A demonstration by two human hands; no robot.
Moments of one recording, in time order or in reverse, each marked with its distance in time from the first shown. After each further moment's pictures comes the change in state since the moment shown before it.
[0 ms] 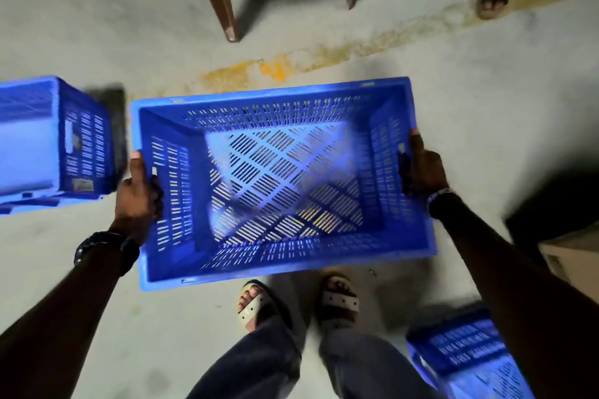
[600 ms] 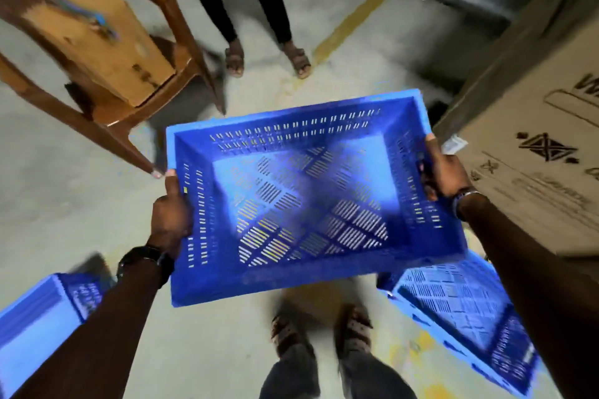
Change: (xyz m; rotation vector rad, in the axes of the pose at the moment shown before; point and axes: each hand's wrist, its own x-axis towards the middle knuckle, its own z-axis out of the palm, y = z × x) left_hand -0.283 0.260 0.096 0.377 -0.419 0.332; right_hand -0.300 -0.065 -0.325 0.370 0.462 0.099
